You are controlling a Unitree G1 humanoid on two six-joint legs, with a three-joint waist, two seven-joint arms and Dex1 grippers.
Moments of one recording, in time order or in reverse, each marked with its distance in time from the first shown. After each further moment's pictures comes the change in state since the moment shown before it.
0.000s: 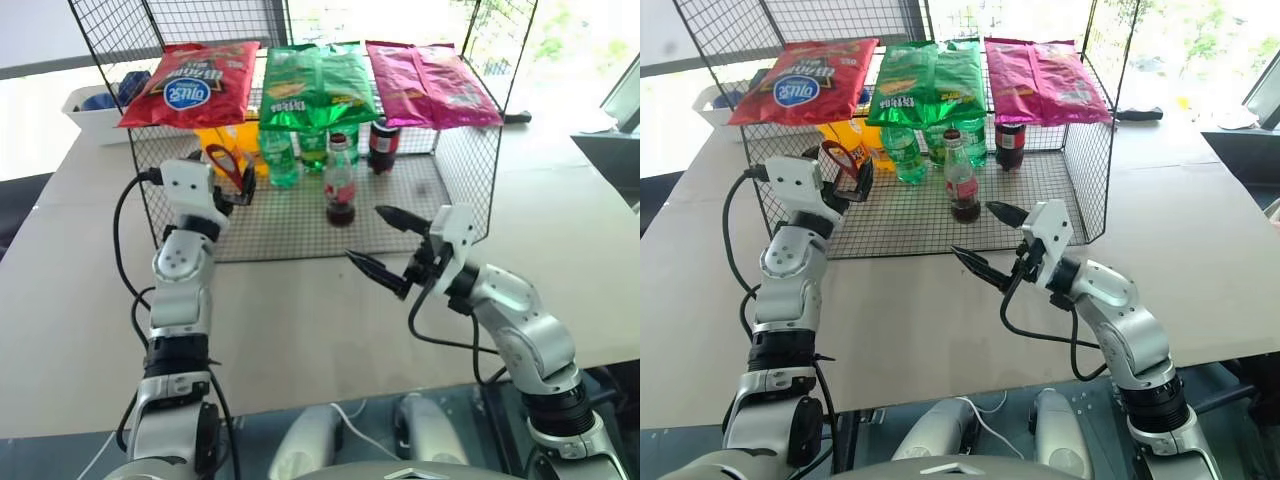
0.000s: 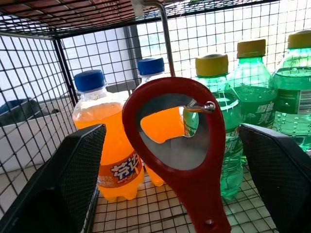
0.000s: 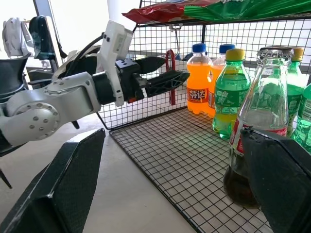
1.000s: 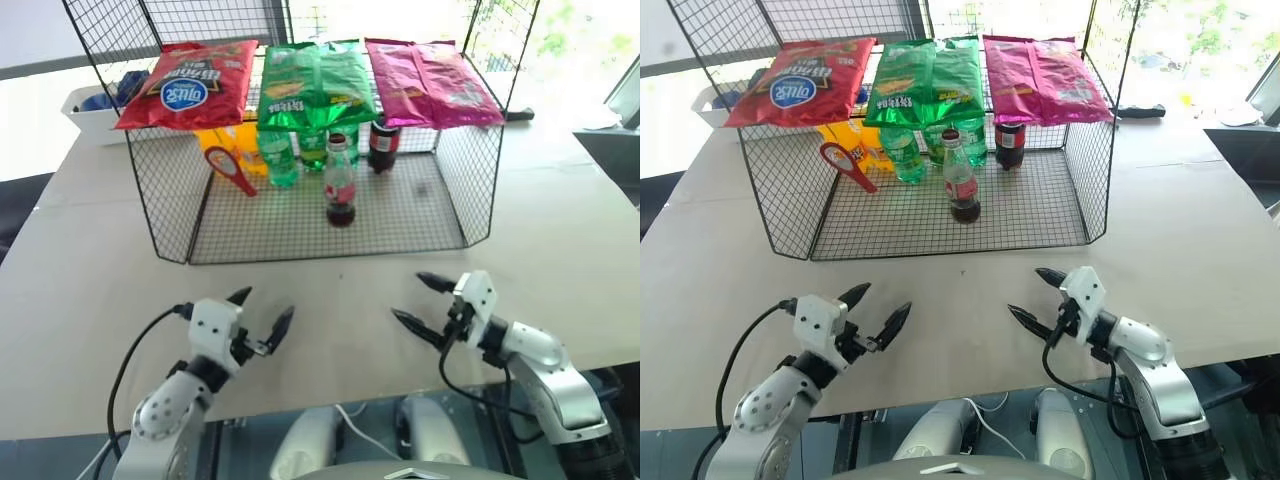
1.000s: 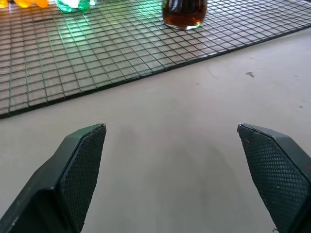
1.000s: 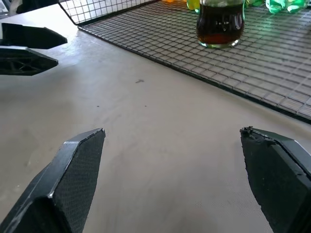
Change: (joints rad) left arm 0.797 -0.012 -0.112 -0.675 -0.111 0.253 -0.170; right arm 0.263 -0.102 -0.056 0.166 -0.114 -0.173 0.110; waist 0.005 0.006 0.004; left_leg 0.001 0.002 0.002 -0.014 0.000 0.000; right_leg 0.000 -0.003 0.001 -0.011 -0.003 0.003
